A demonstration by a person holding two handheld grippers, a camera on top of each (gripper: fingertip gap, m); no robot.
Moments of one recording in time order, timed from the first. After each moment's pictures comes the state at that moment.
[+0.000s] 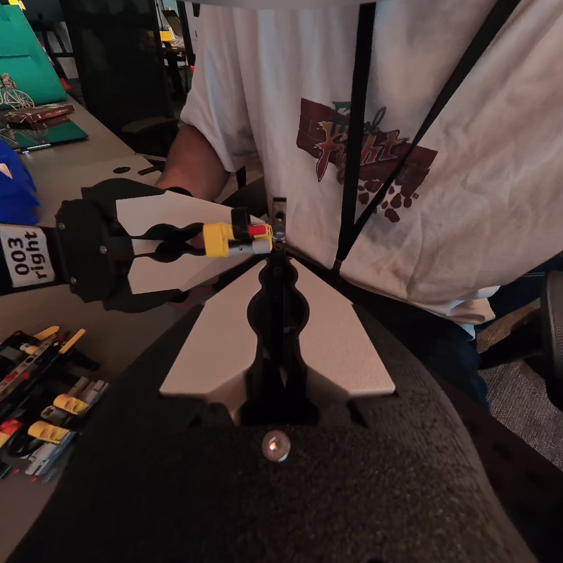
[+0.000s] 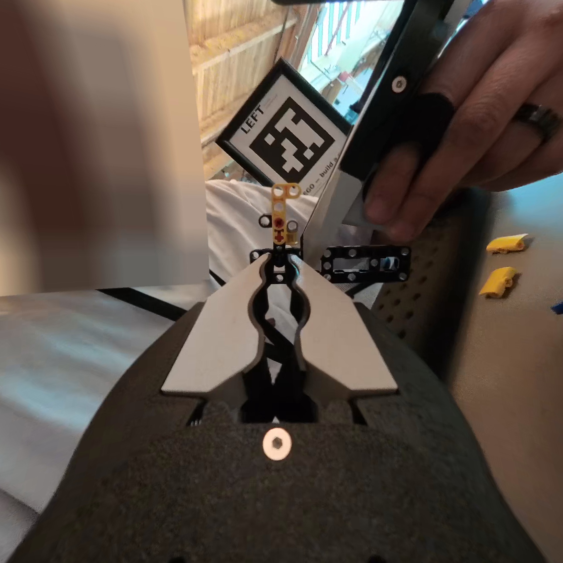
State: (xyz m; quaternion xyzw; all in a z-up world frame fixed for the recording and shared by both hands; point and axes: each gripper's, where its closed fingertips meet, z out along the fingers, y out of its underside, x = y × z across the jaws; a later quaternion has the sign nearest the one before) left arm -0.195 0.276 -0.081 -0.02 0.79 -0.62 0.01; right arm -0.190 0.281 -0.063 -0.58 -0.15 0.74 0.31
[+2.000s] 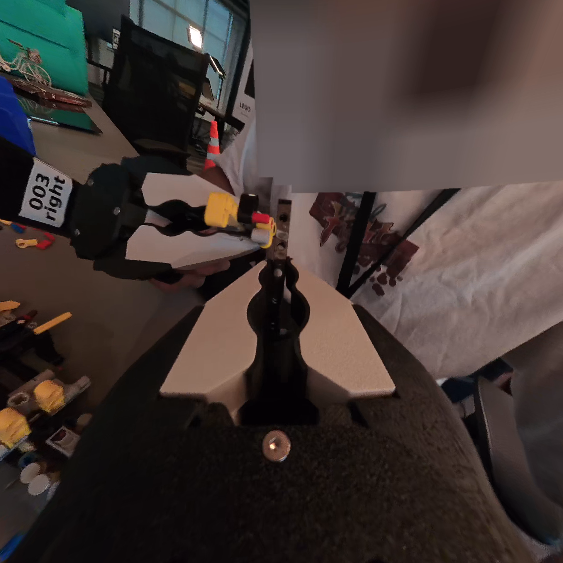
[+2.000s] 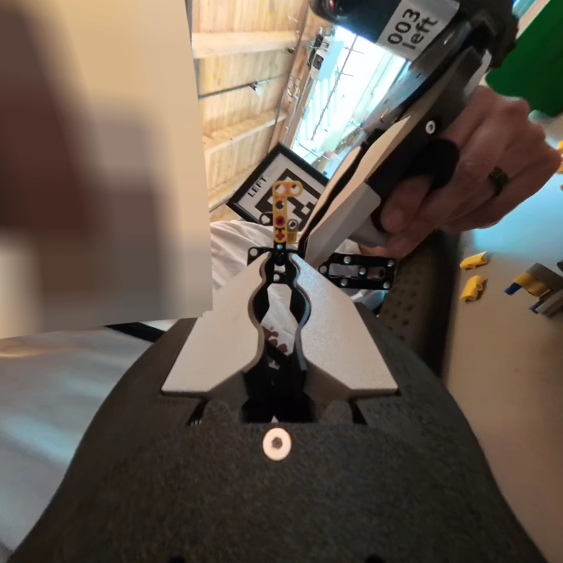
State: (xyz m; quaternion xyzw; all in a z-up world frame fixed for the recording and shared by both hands) left arm -0.151 0.278 -0.063 -0.15 0.69 -0.70 -0.11; right arm -0.144 0.287 -0.050 -0.56 -0.05 0.75 0.36
